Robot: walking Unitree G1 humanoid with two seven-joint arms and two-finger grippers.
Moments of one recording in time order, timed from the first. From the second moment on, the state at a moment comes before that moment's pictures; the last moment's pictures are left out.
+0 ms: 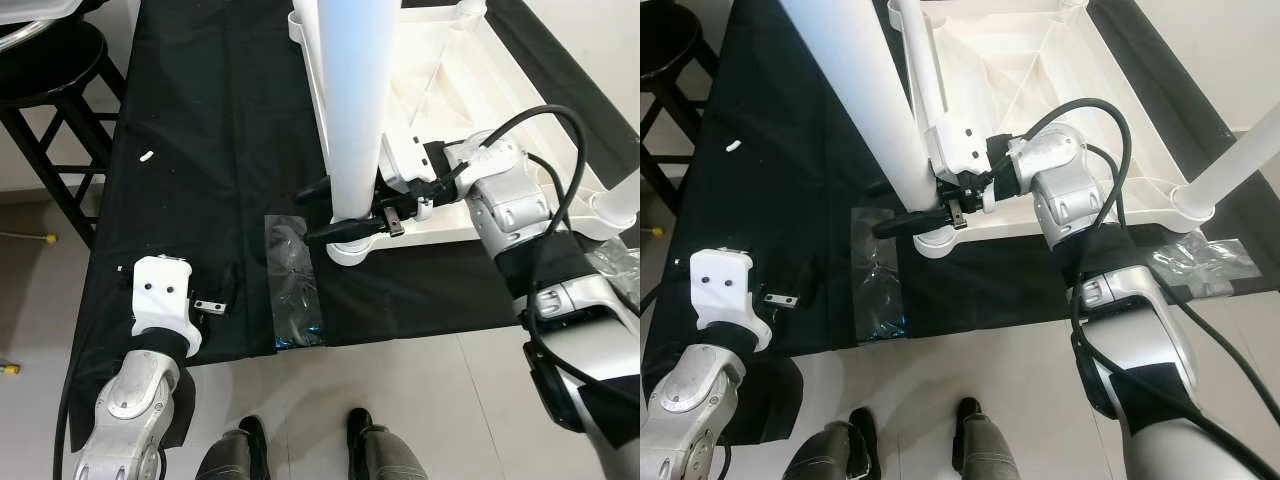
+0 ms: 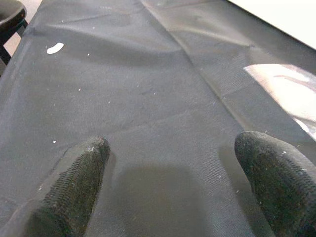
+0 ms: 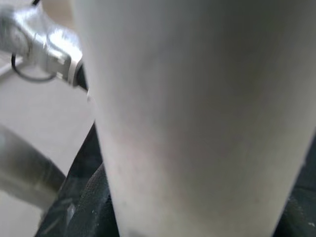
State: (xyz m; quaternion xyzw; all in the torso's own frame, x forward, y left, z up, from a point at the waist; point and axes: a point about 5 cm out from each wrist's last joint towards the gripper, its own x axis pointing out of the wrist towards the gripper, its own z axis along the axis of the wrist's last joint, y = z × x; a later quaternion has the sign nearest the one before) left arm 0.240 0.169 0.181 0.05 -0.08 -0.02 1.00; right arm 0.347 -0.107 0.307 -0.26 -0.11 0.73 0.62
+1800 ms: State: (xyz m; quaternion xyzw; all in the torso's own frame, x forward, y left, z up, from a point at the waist) left arm 0.239 0.200 0.279 0.05 -0.17 -0.01 0.98; right arm 0.316 -0.079 0.357 -0.31 -0.09 0.82 0.48
